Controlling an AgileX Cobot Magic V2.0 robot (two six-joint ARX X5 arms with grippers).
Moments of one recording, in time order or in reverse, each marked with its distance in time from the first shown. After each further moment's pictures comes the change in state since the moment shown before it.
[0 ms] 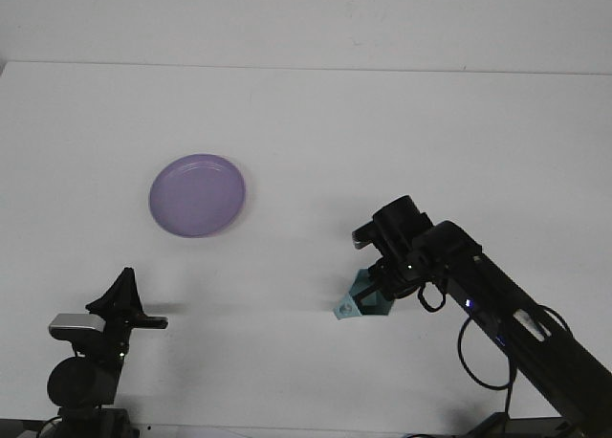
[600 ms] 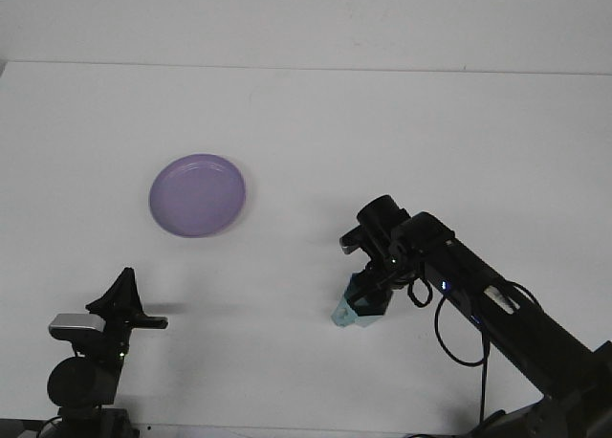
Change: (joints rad) left arm 0.000 0.000 0.000 0.000 0.000 0.000; right arm -0.003 0.103 0.049 -0.048 -0.019 -0.047
